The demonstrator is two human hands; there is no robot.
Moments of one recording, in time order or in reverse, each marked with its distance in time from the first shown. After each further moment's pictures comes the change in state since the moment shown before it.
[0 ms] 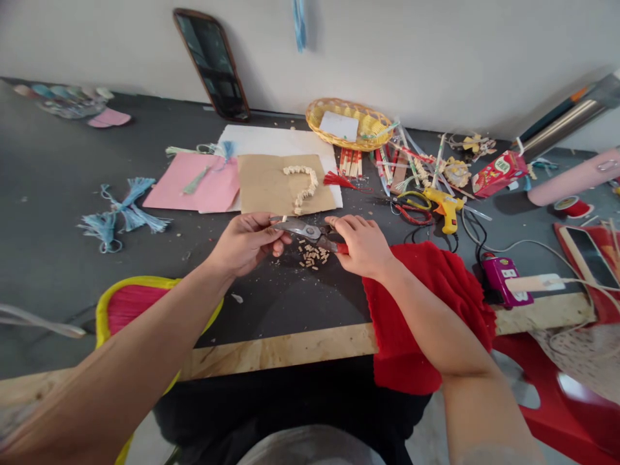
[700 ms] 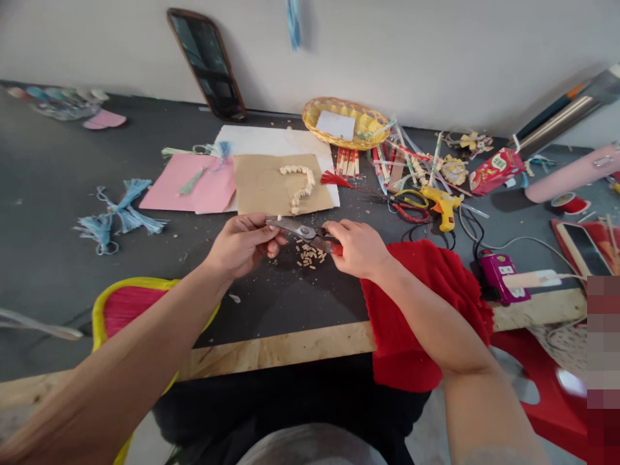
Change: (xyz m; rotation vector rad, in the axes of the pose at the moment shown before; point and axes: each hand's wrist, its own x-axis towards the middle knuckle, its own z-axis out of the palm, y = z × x) left_hand -0.001 0.001 0.002 -0.029 0.046 -0.022; right_hand 0.000 -0.006 -0.002 0.006 -0.054 0.014
